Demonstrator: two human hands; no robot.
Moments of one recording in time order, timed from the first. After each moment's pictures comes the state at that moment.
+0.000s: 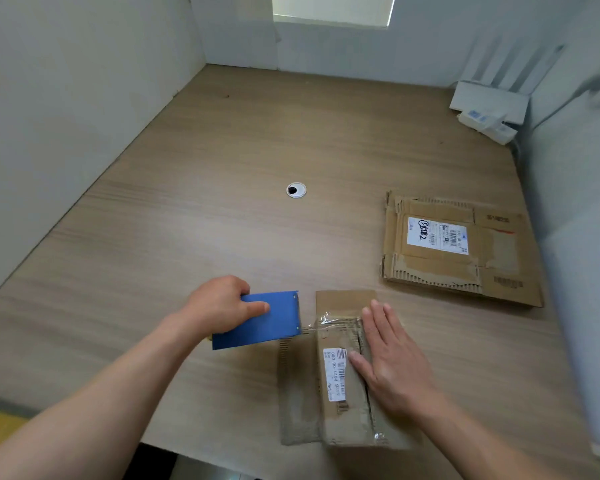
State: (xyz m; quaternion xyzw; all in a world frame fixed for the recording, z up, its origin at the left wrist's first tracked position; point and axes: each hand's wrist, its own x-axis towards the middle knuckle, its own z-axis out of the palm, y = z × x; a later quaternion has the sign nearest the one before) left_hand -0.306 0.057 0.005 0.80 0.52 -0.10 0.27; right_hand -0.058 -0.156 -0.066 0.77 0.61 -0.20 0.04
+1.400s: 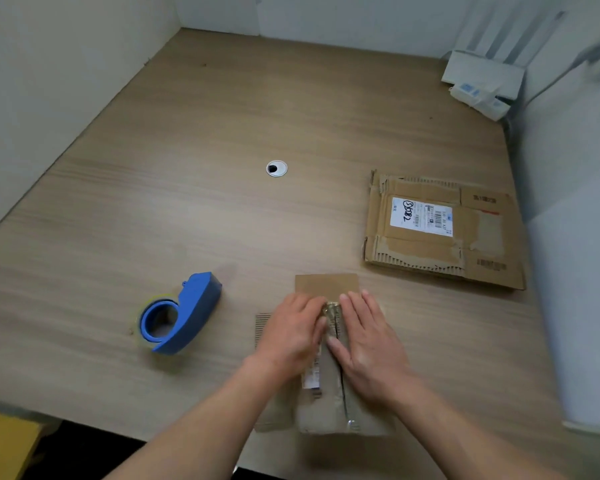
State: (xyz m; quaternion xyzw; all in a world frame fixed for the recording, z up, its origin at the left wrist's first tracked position) left_hand -0.207 -0.053 -0.085 0.90 0.35 0.10 0.25; right_hand -0.058 -0.156 -0.071 0.76 0.62 -0.19 -0.05
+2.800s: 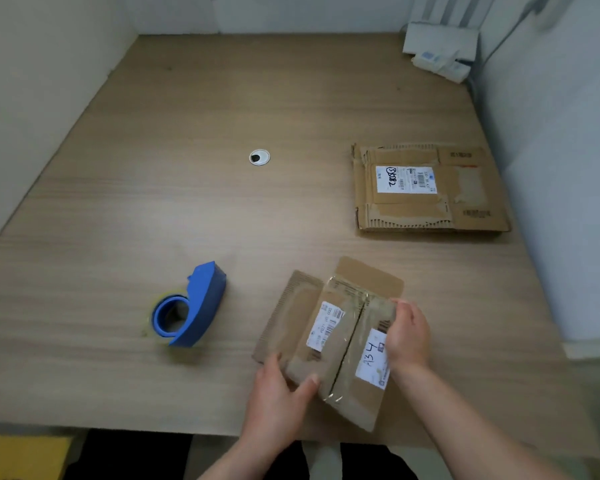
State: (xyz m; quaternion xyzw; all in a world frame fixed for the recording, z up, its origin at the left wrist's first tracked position) left_hand -0.304 -0.147 -0.061 0.62 0.60 -0.02 0.50; right_hand -0.095 -0.190 -0.086 0.84 0.01 -0.23 -0.48
